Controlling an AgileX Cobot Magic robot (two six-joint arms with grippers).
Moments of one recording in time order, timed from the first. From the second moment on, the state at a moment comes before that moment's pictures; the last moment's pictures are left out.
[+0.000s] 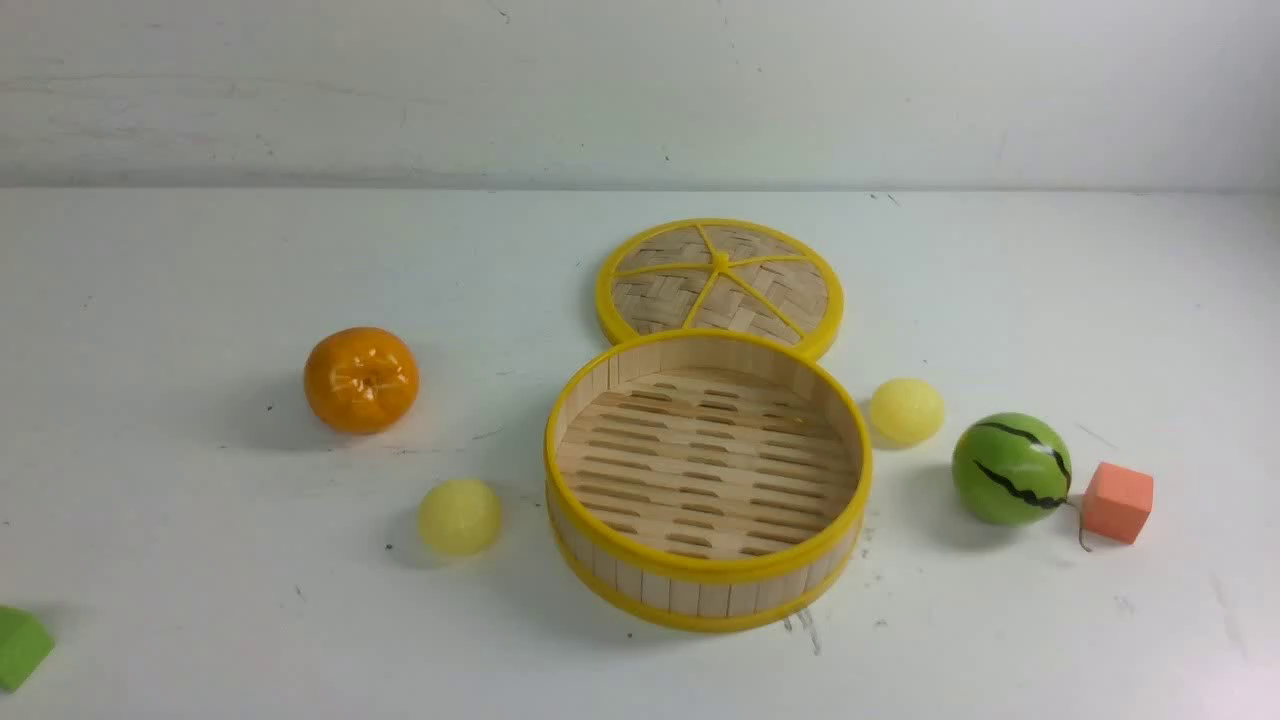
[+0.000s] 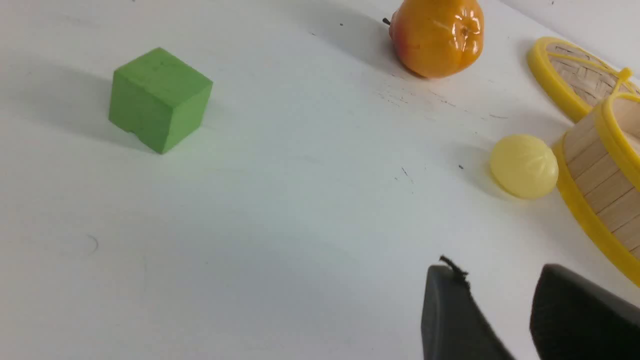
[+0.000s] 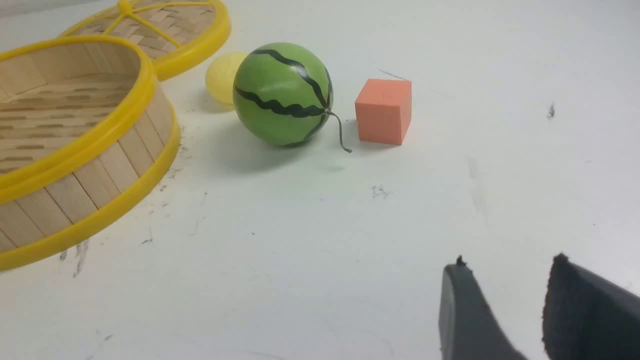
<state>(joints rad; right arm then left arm) -0.02 -0.01 0.02 0.03 0.39 0.13 -0.04 -0.01 0.03 -0.05 0.37 -0.42</state>
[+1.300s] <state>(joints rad) -0.02 -0.01 0.02 0.03 0.39 0.13 -0.04 -0.01 0.03 -0.04 0.33 -0.42</state>
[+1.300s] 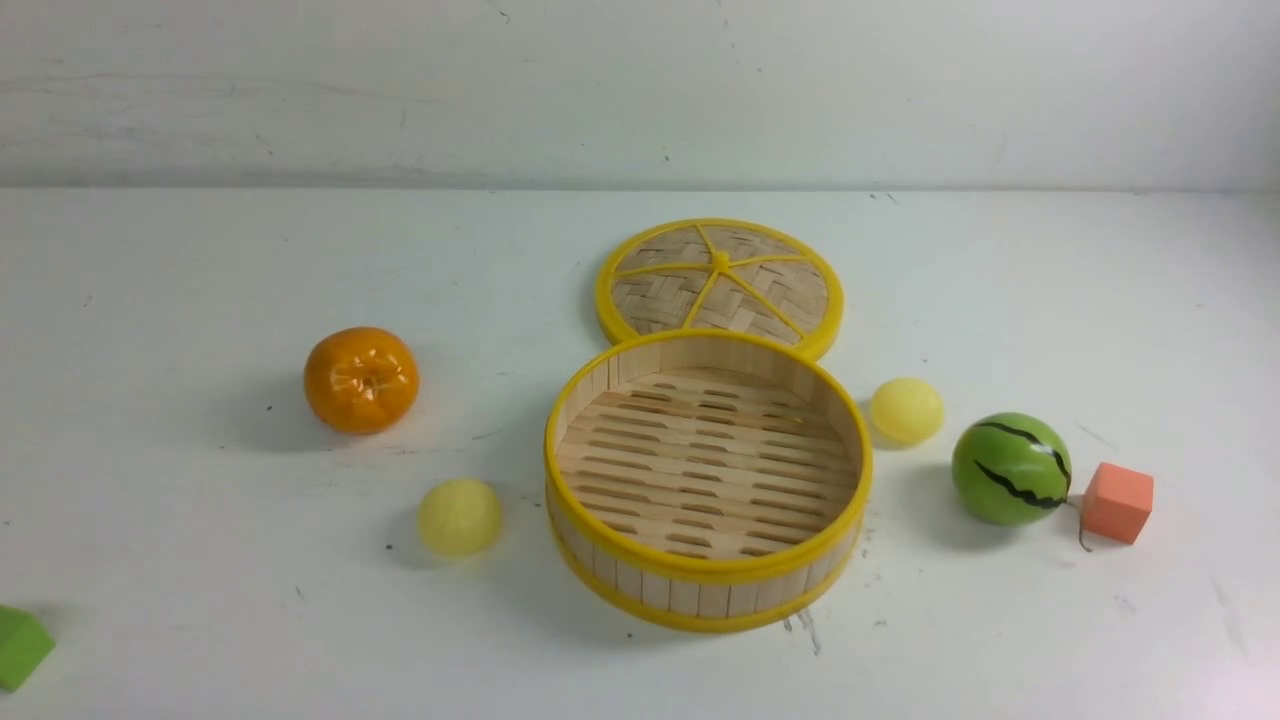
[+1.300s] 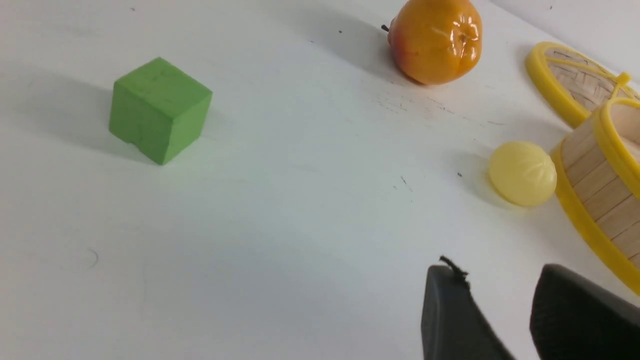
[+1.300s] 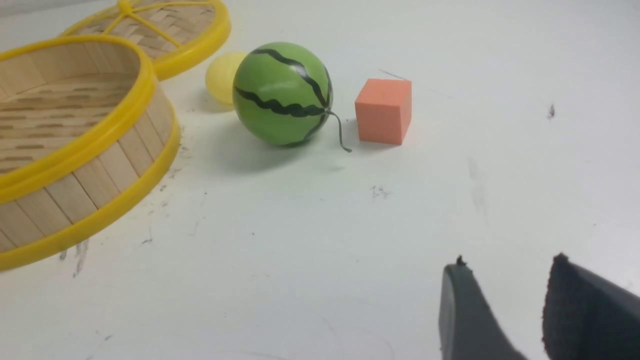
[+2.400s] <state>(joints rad) -0.02 -0.01 0.02 0.03 0.39 0.13 -0.04 -0.01 -0.18 -0.42 0.23 -0.60</state>
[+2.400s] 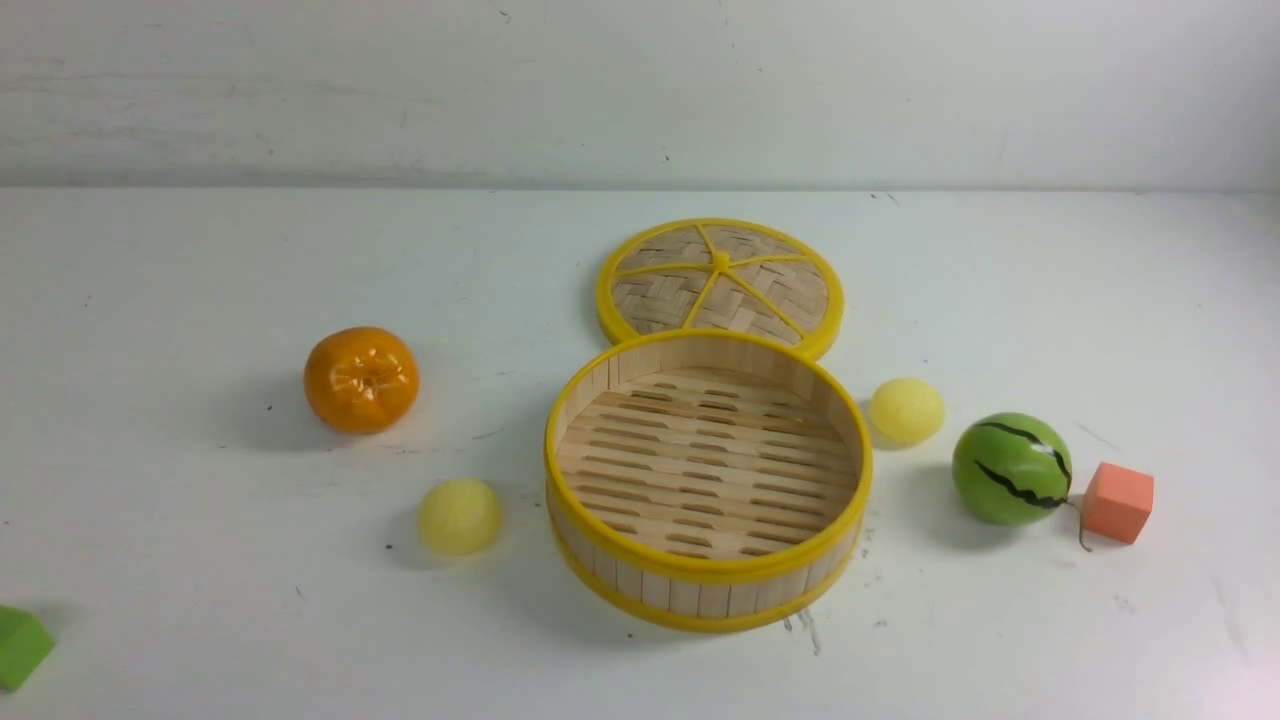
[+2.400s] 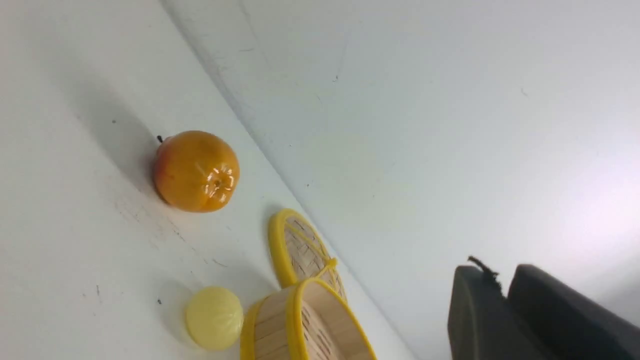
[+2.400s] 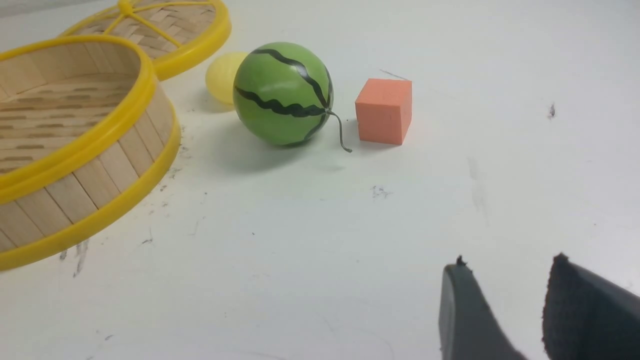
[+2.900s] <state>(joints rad) -0.02 -0.01 0.02 0.03 0.39 0.13 -0.04 0.78 -0.58 -0.38 1.00 -0.05</state>
